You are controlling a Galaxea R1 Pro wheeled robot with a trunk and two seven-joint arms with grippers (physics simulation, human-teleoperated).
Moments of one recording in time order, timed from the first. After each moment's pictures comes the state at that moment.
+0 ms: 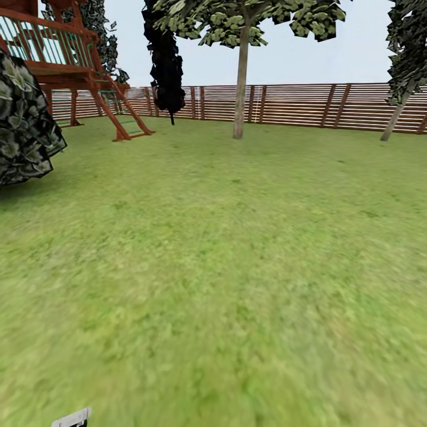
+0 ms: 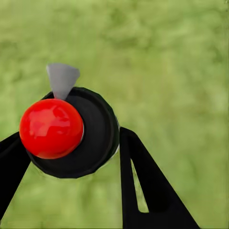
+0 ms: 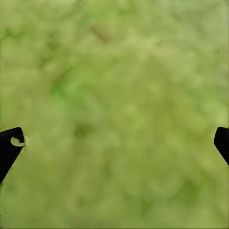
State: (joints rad) left arm -0.31 0.20 0.13 -0.16 0.25 -0.44 -0.05; right arm -0.32 0.01 -0.86 -0.03 0.74 -0.62 0.05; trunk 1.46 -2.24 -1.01
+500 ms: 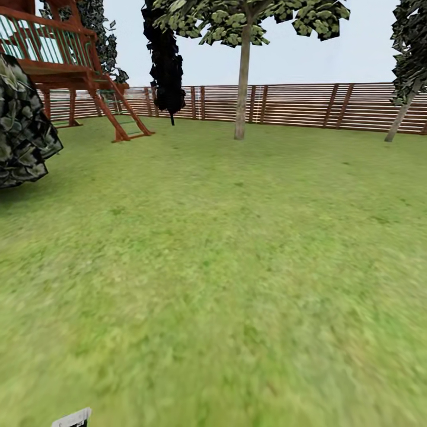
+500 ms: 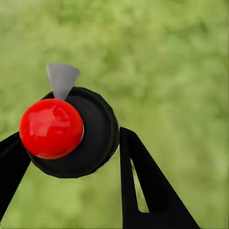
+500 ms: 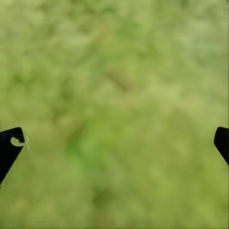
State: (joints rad) left arm -0.31 0.20 0.13 -0.16 0.25 -0.44 -0.05; right arm -0.32 0.01 -0.86 -0.03 0.74 -0.62 0.05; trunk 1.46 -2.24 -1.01
